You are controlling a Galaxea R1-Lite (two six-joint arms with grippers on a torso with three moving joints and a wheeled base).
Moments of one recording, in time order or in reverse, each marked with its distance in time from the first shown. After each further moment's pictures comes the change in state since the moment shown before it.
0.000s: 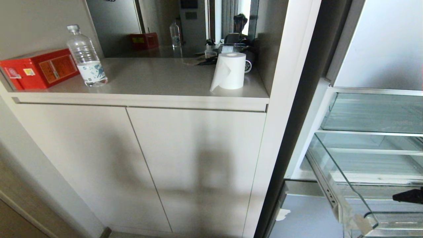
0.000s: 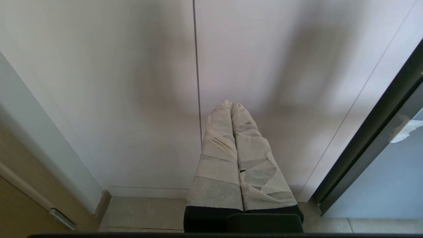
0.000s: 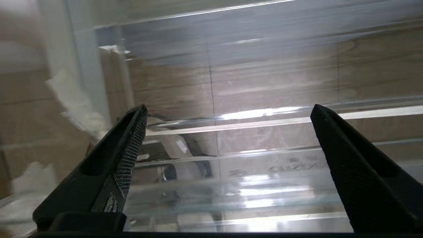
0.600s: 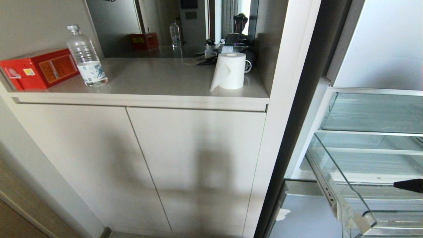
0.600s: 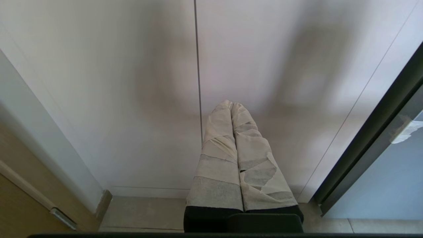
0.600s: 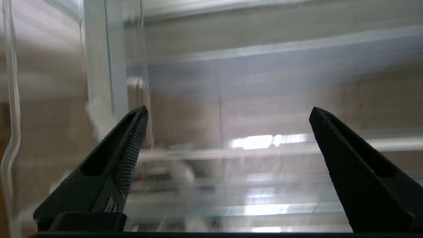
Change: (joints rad) left arm 0.000 0.000 0.000 0.000 0.000 0.000; right arm -0.011 -0.037 0.013 -0.137 0.094 0.022
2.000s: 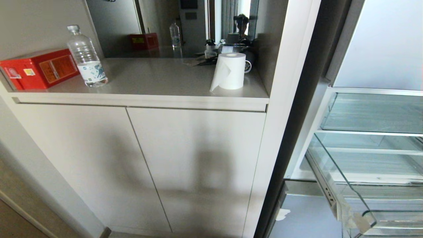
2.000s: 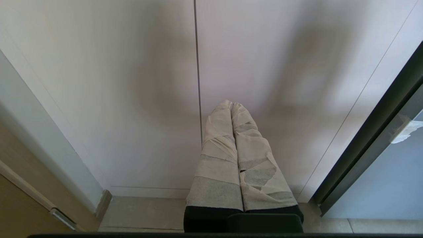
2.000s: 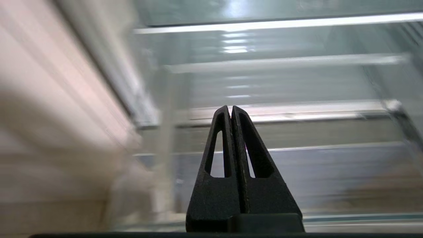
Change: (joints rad) left arm 0.000 0.000 0.000 0.000 0.000 0.000; right arm 0.188 -0.422 0.327 -0.518 -0.077 0.188
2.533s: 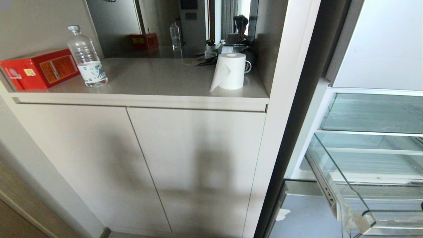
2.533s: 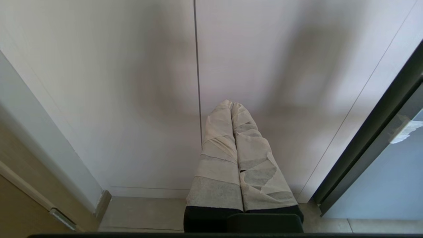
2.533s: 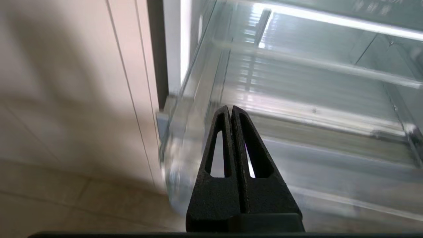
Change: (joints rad) left arm 0.001 0.000 0.000 0.000 0.000 0.000; right arm 0.344 -0.346 0.270 0.011 -0.214 -0.130
